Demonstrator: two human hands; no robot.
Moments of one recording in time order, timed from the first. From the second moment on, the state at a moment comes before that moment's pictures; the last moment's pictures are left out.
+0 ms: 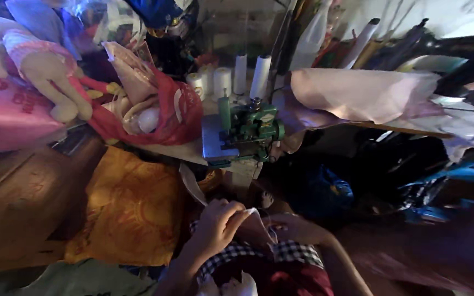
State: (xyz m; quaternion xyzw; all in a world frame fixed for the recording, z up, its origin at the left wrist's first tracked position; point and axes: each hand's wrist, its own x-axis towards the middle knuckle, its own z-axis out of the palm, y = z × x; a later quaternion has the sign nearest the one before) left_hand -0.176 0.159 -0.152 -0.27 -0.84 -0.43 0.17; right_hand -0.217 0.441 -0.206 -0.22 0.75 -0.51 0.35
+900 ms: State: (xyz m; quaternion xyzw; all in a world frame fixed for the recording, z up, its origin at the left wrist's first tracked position) left_hand -0.060 0.087 -0.178 -0.06 -0.85 -0.50 -0.19; right_hand -0.312 0.322 -0.219 0.04 0.88 -0.47 -0.04
